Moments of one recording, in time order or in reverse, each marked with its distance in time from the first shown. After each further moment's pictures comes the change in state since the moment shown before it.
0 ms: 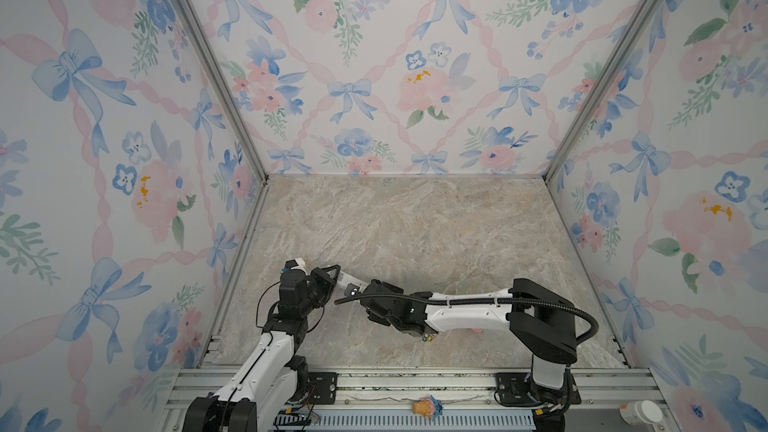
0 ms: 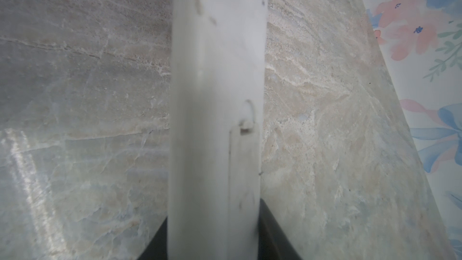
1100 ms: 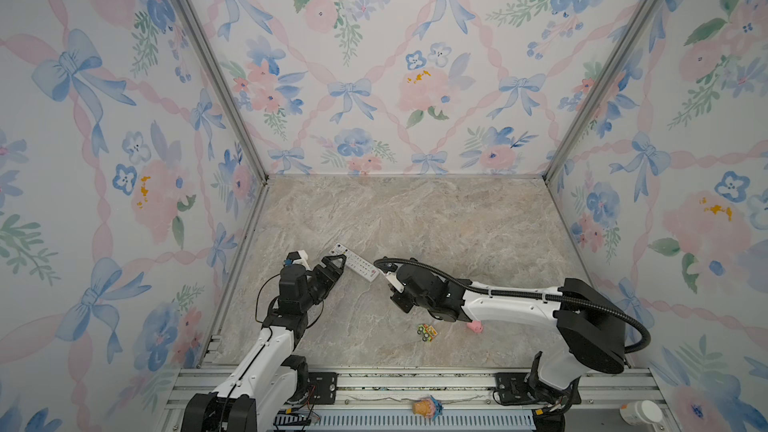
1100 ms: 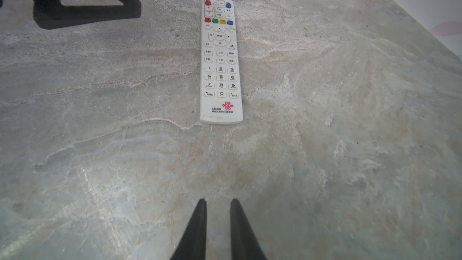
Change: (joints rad) left arm 0.000 0.025 0.051 -0.027 0.012 0.164; right arm -0.172 -0.257 -0.218 0.082 -0.241 0.212
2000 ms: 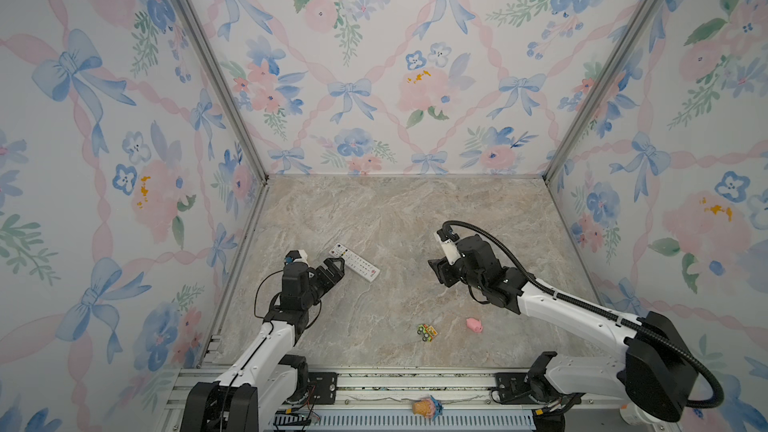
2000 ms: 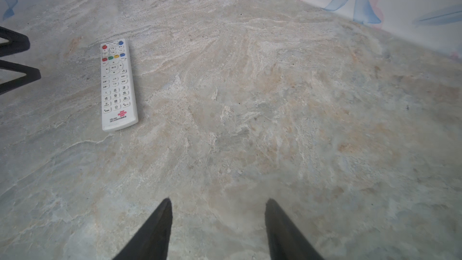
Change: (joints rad) left arm 0.000 0.059 0.028 -0.076 -0.115 0.205; right arm -0.347 -0.360 -0.188 -0.058 -0.106 0.077
